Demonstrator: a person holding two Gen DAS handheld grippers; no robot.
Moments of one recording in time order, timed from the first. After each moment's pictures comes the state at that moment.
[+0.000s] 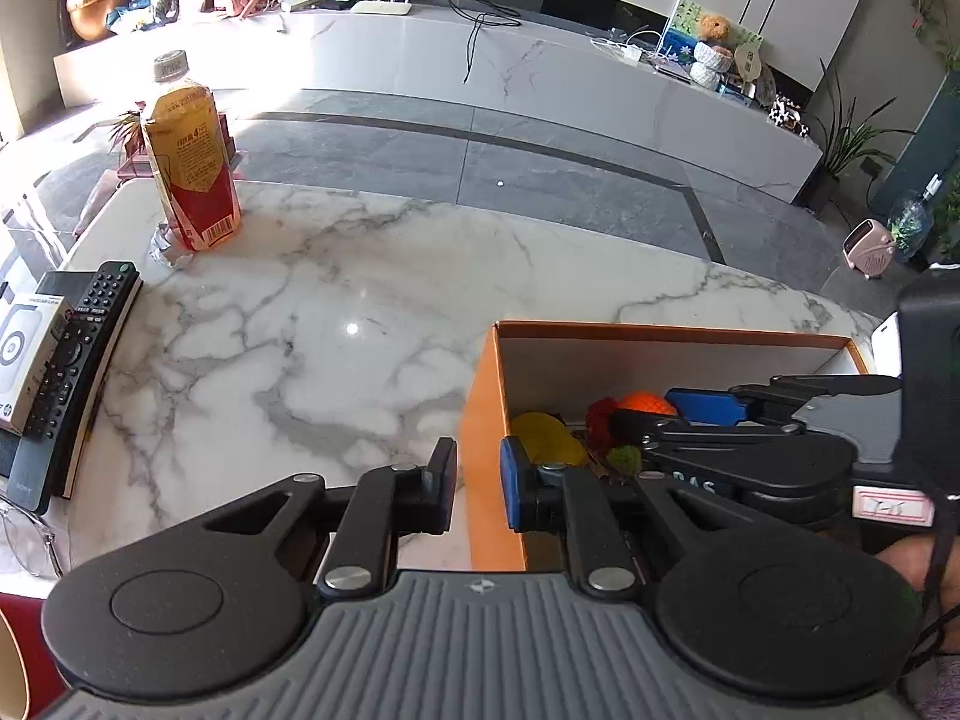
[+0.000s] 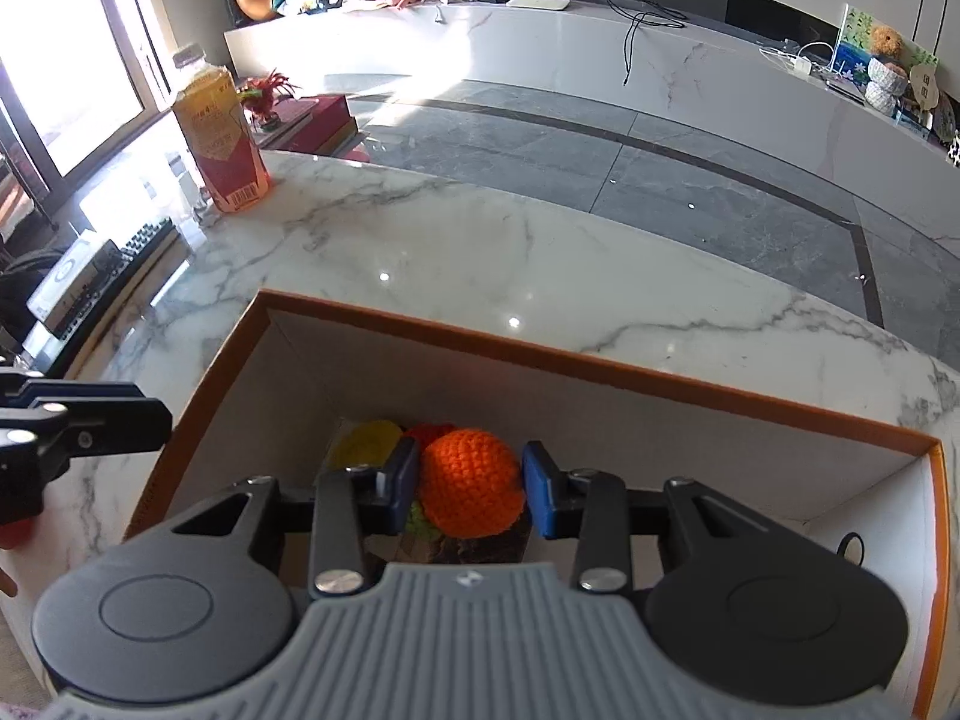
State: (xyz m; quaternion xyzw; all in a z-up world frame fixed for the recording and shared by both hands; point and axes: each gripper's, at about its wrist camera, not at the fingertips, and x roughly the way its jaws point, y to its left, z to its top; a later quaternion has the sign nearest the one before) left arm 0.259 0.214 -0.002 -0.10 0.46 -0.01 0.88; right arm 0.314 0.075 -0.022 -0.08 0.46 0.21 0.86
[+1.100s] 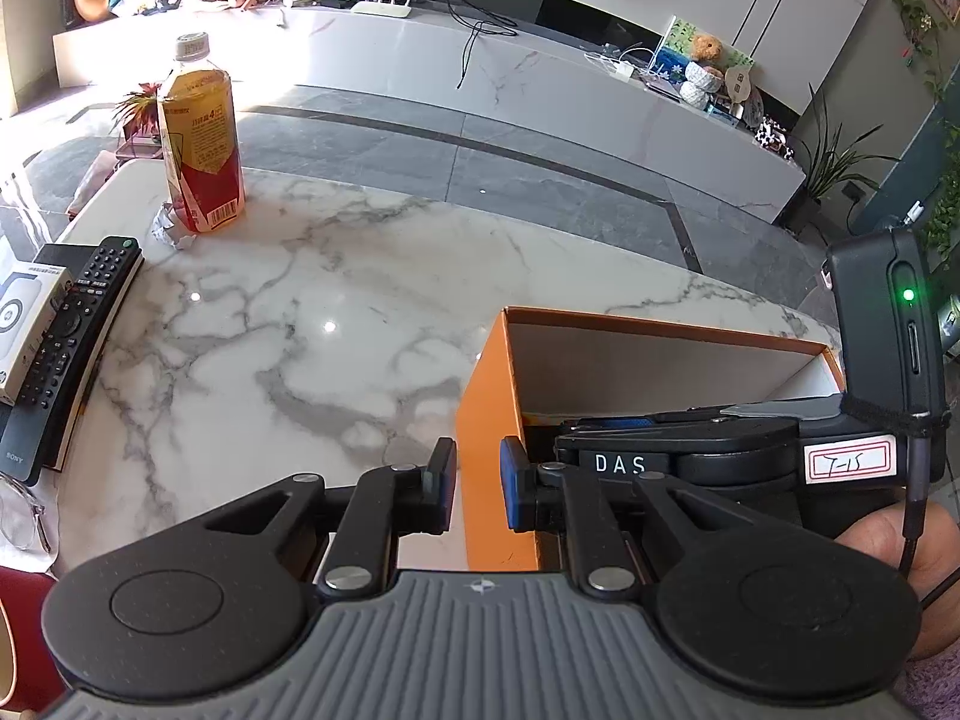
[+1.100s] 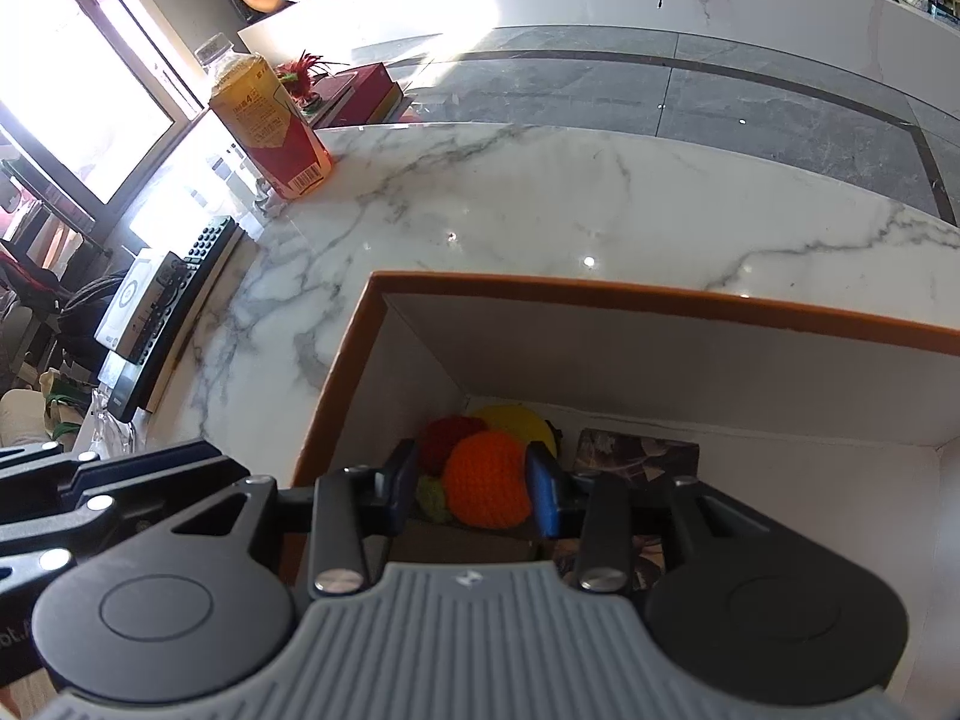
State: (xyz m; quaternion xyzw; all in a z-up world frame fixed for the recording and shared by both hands) left arm 0.238 0.227 0.001 -0.13 0.45 -0.02 0.88; right arm 0.316 0.102 -0.028 0.02 0.52 0.25 0.82
